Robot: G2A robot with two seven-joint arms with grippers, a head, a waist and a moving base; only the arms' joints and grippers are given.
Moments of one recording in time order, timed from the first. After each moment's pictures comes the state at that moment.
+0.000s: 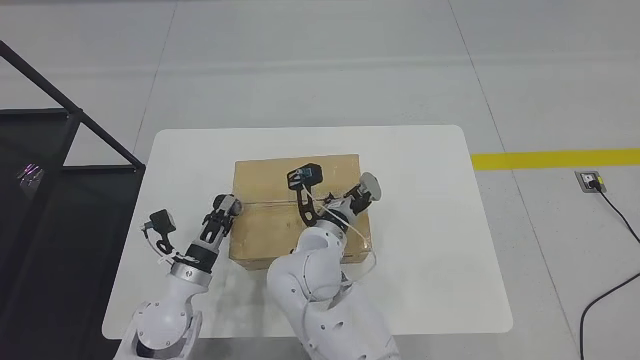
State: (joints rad) left arm 1.30 -1.28 -1.51 -1.60 0.02 -0.29 -0.18; right arm -0.84 -1.90 0.96 -1.24 -2.58 0.42 1.13
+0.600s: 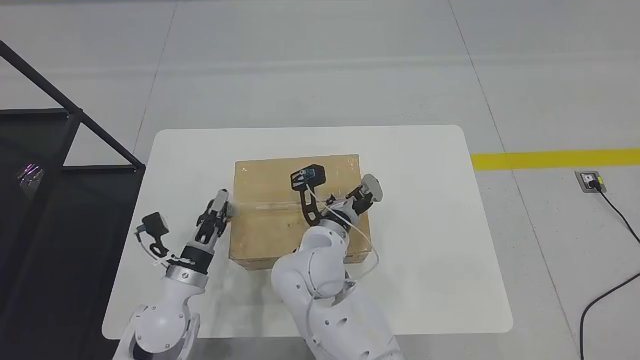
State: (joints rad) left arm 1.32 -1.28 -1.52 -1.62 0.06 -0.28 -0.13; right arm -0.84 -1.90 0.99 -1.23 -2.56 0.42 1.11
